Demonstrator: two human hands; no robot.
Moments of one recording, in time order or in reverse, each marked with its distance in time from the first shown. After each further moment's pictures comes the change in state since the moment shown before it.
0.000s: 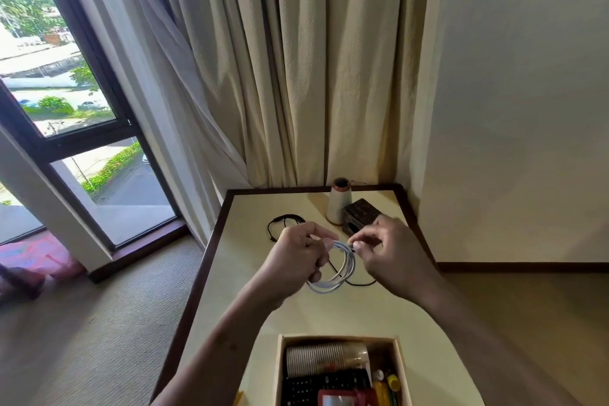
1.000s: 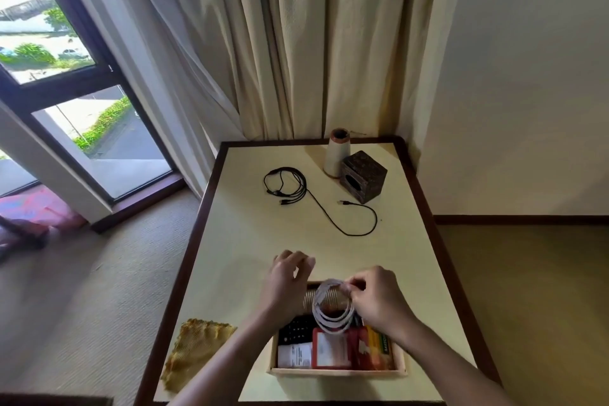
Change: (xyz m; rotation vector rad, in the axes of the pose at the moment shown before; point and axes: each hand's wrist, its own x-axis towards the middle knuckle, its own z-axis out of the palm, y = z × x) left_hand -0.025 -0.167 0.020 0.520 0.227 -0.063; right_hand -0.092 0.067 0.100 0.017 -0.278 0.392
